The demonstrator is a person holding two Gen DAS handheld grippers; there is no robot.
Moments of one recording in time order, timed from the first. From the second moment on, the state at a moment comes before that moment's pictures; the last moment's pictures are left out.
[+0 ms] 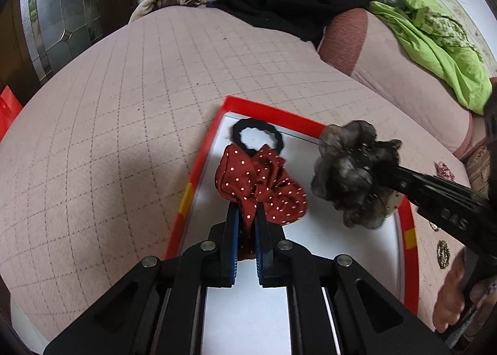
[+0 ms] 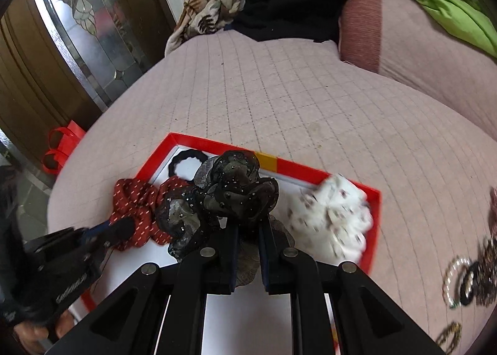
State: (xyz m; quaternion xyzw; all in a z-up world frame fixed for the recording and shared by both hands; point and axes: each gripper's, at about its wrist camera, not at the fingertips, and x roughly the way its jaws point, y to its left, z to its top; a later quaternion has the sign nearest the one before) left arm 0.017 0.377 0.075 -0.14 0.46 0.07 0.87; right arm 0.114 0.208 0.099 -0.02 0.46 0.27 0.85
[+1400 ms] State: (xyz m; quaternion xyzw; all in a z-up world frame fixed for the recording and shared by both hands) left arm -0.070 0.250 0.158 -0.08 0.42 0.08 0.90; right arm 0.000 0.059 0.119 -0.01 0.45 0.21 0.87
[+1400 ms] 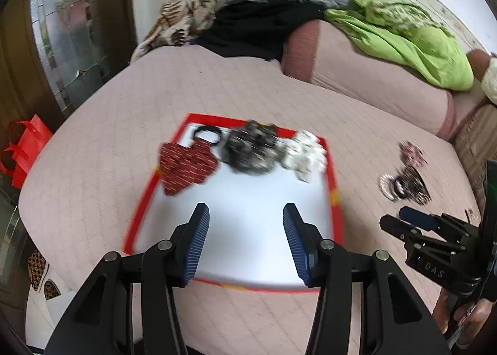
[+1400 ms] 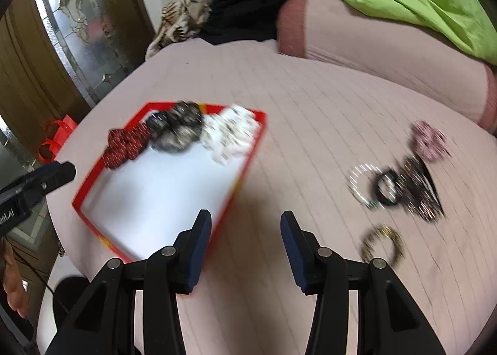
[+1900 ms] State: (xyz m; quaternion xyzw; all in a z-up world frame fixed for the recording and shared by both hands) left arm -0.094 0.140 0.152 -0.02 0.44 0.02 0.90; right arm -0.054 -0.058 0.096 0.02 0.46 0.12 0.88
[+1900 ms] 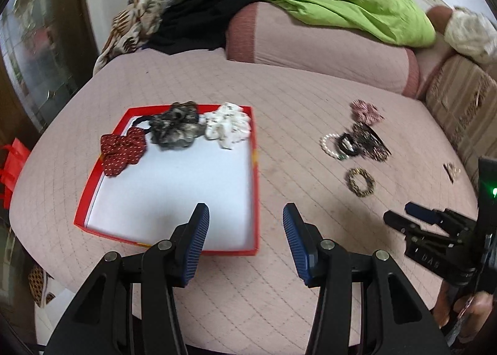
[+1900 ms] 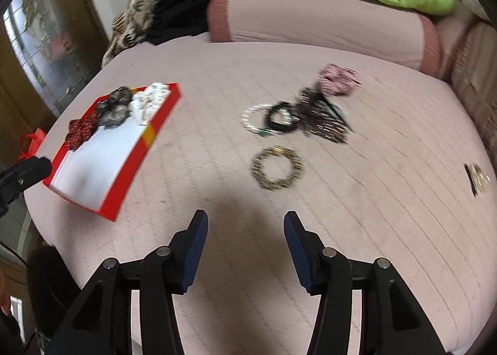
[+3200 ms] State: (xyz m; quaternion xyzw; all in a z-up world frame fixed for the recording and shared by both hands) left arm -0.022 0.057 0.078 -0.02 0.51 -0.07 0.86; right arm -0.042 -0.164 0.076 0.07 0.45 0.05 0.89
